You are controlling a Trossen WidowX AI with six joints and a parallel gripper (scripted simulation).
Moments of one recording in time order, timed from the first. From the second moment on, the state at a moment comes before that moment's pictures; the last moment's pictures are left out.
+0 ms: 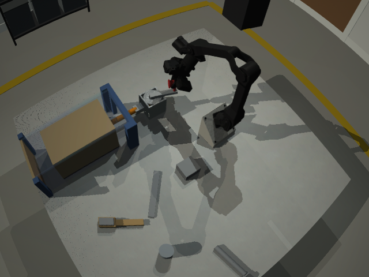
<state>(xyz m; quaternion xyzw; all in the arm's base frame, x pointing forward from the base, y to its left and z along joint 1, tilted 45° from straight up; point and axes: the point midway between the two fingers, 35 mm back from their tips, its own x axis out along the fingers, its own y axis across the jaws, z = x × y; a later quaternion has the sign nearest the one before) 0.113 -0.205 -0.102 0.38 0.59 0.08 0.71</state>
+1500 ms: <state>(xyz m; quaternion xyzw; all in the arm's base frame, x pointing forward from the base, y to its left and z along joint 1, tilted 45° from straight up) 0.133 -0.264 -0.158 0.37 0.60 0.07 0.70</state>
